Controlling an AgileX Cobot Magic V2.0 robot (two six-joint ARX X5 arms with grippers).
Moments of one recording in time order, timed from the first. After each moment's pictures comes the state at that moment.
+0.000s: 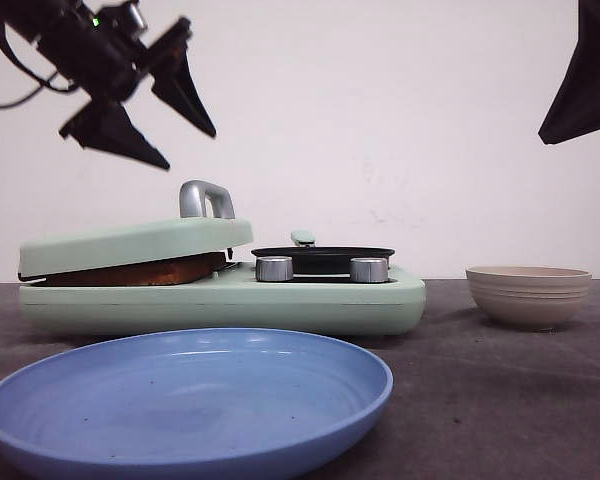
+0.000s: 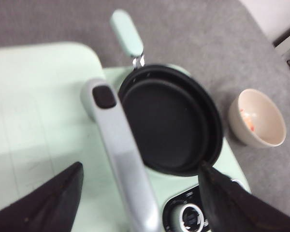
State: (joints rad) left arm -0.24 1.59 1.33 -0.34 0.45 -0.18; right arm 0.64 0.70 0.55 -0.36 0.15 0.22
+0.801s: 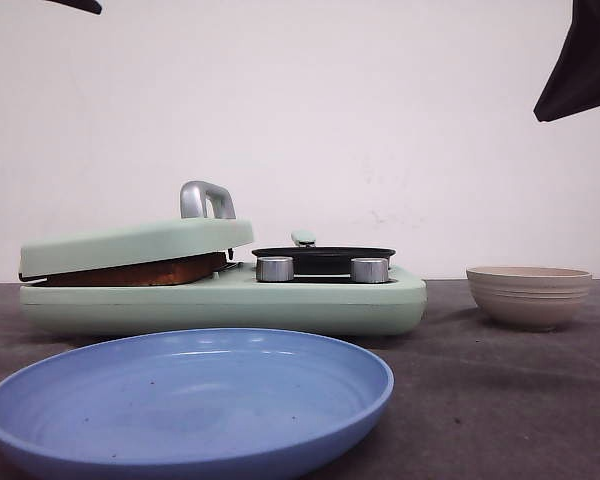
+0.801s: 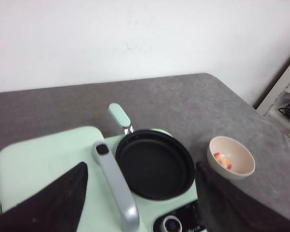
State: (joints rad) left arm -0.18 1.14 1.18 -0.32 0.44 -0.11; right arm 0.63 0.70 0.55 -0.28 0.21 0.22
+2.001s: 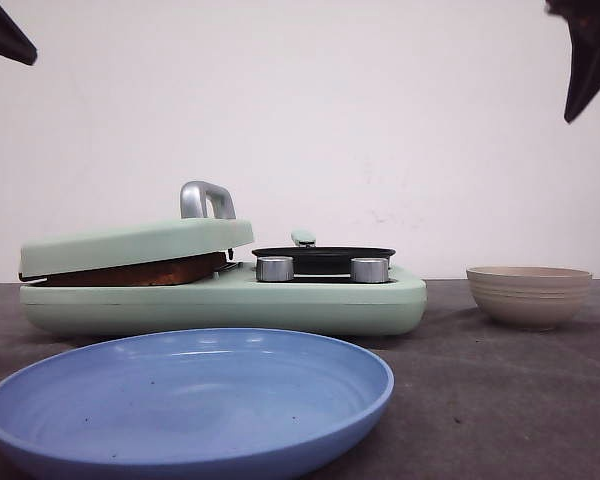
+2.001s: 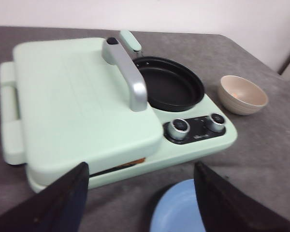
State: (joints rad) left arm -0.18 0.58 0.57 -0.31 0.36 -0.10; right arm 0.05 1.23 1.09 -0.59 -0.13 0.13
